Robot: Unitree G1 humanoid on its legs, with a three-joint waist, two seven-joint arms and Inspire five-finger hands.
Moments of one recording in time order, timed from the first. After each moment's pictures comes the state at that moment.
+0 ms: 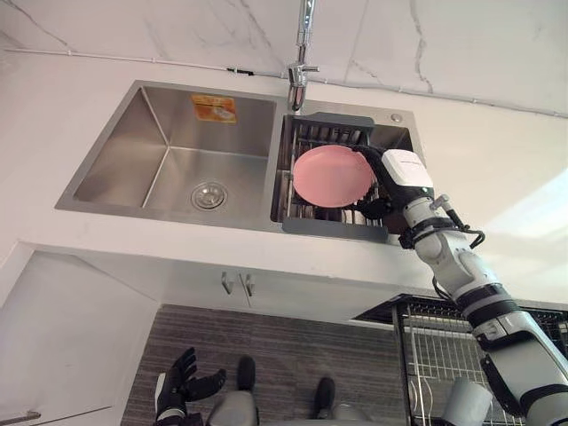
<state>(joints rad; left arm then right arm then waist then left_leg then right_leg) 0.29 0.13 0.09 0.75 -0.20 -0.24 0.11 -0.60 -0.60 0.32 0.51 -0.61 -0.11 -0.20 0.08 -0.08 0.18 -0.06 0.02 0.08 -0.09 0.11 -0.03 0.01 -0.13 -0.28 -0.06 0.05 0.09</state>
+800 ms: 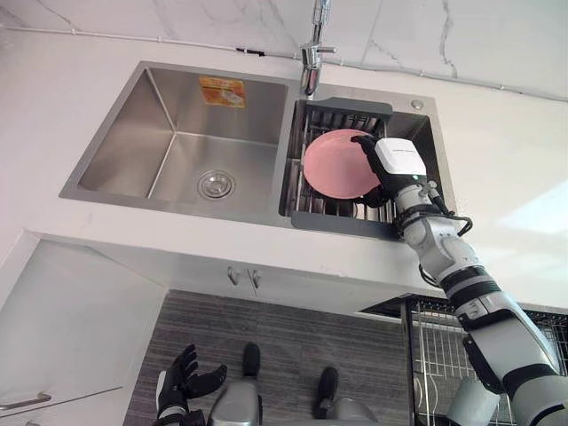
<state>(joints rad) 0.28 0.12 0.09 0.74 -0.22 -0.25 0.11 -0.73 -0.51 0.33 0.66 -0.74 -0.04 -0.24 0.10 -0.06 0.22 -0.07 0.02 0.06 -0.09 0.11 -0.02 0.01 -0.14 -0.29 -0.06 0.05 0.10</state>
